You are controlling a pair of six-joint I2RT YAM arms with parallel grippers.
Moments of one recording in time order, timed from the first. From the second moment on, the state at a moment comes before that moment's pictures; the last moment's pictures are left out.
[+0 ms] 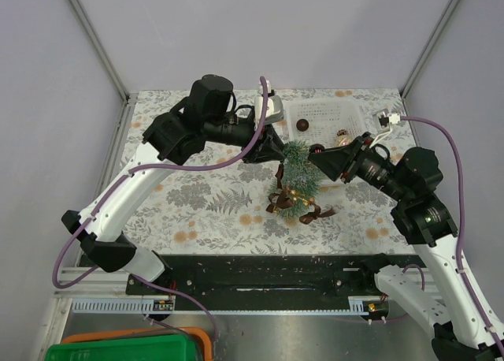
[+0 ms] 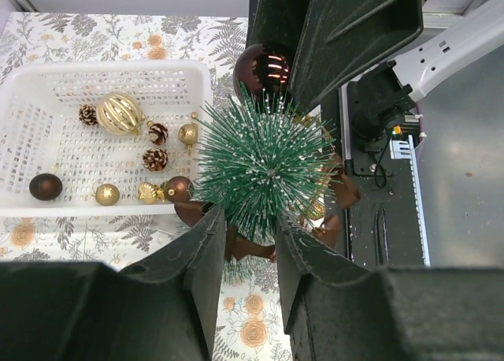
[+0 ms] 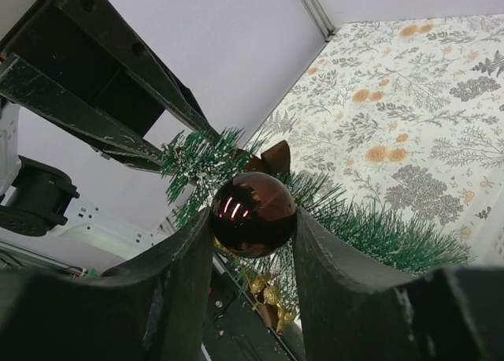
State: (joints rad) left arm -0.78 1.50 1.88 -0.82 0.70 0.29; right arm 0.38 0.73 1.04 -0.27 -0.49 0.64
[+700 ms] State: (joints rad) left arm -0.78 1.49 1.88 -0.83 0.70 0.30; right arm 0.38 0.71 1.00 -0.27 -0.38 0.59
